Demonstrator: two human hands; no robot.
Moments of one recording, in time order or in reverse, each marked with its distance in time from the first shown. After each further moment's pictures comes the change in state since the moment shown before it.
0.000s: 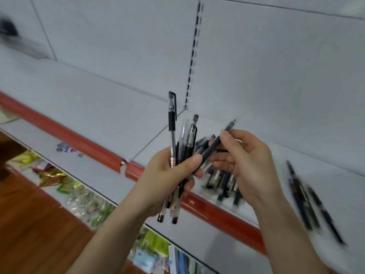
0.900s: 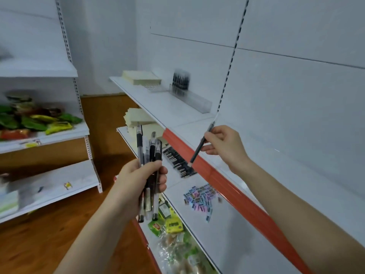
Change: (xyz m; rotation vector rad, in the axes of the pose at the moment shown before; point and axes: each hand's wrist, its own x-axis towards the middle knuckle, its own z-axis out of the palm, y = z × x) left_hand -0.032 0.083 -0.547 -0.294 0.671 0.027; right_hand 0.173 0.080 0.585 -0.328 -0.530 -0.151
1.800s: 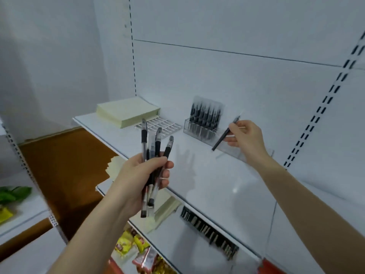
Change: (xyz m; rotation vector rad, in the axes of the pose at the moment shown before) left_hand 0.439 0.143 -0.132 0.020 -0.216 -0.108; right_hand 0.401 0.030 0.131 -0.011 0.498 0.063
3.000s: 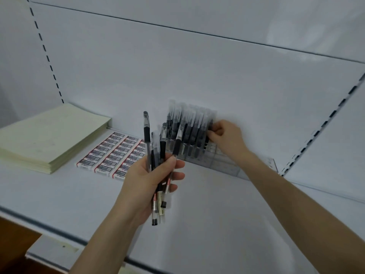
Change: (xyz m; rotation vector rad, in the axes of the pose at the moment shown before) left_hand 0.185 0.001 0.004 0.075 -0.357 -0.094; right_hand 0.109 0.038 0.041 -0.648 0.149 0.028
